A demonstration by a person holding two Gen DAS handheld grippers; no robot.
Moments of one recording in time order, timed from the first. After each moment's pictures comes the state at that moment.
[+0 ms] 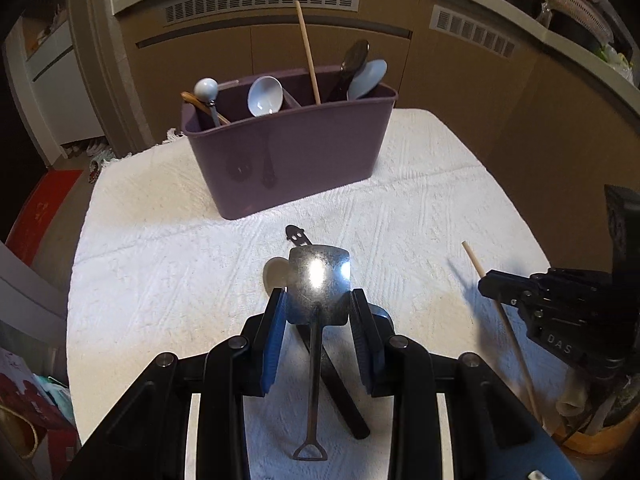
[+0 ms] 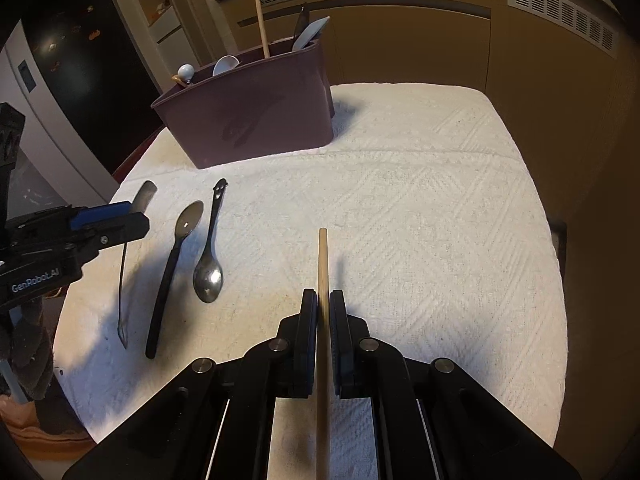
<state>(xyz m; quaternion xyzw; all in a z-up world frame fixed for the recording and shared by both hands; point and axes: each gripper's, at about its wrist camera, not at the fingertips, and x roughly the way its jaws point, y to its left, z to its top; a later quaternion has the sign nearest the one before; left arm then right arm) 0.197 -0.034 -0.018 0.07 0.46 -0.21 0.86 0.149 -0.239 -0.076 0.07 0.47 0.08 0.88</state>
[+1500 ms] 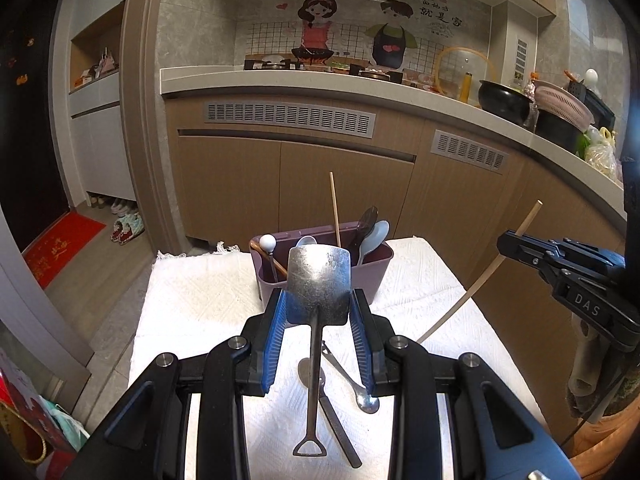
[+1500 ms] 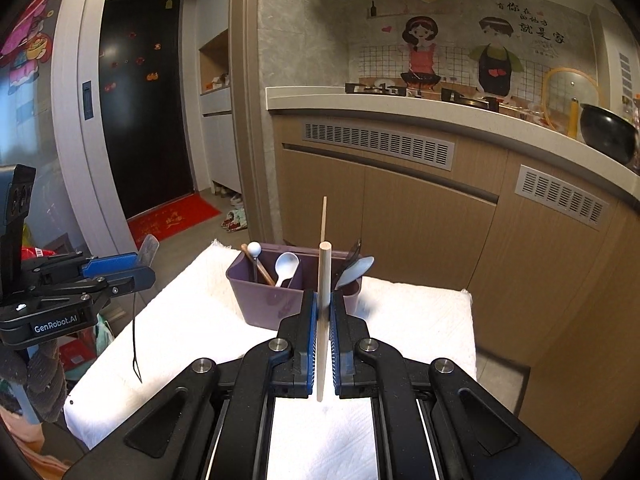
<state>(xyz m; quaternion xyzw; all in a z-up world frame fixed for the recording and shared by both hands) 0.173 0.010 0.101 0.00 0.31 -0.19 0.93 0.137 -0.208 0.101 -0.02 0.26 0.09 0.96</state>
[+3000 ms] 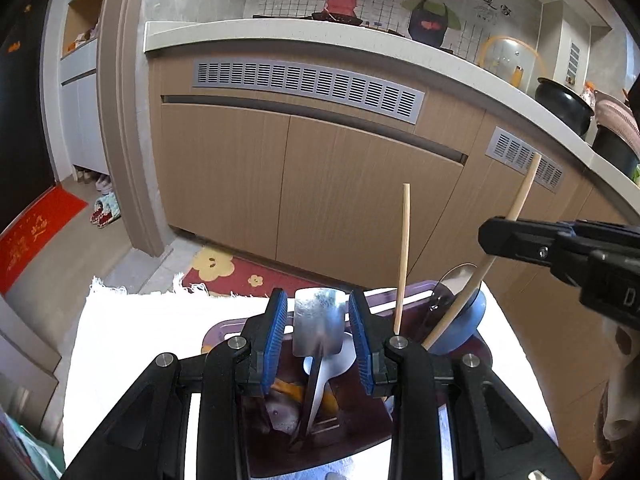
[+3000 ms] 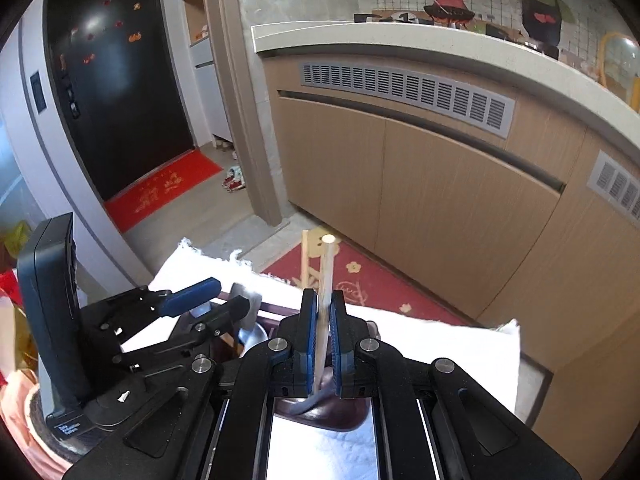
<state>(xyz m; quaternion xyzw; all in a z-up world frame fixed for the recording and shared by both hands) 0.365 -0.042 0.028 -0.03 0.34 -0.18 0.92 0.362 -0.192 0.071 -0.02 0.38 0.12 0.92</state>
